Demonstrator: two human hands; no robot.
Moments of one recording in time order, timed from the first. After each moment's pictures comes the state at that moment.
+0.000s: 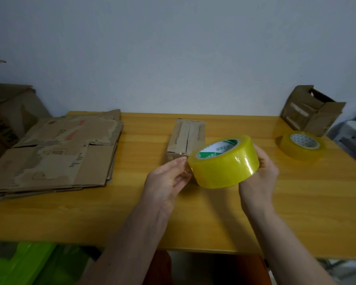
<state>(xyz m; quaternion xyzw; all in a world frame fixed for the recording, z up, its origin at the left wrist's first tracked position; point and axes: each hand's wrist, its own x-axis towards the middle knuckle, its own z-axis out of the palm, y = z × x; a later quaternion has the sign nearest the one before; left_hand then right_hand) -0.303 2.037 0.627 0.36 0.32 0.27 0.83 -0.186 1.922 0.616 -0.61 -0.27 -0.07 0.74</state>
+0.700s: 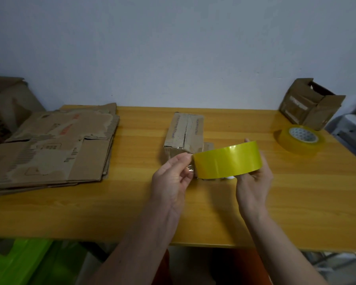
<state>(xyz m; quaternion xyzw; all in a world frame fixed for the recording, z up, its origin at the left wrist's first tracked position) -0.286 2.019 0.619 0.30 0.33 0.31 0.84 -0.180 1.920 0.585 -0.66 -0.23 -0.07 0.71</state>
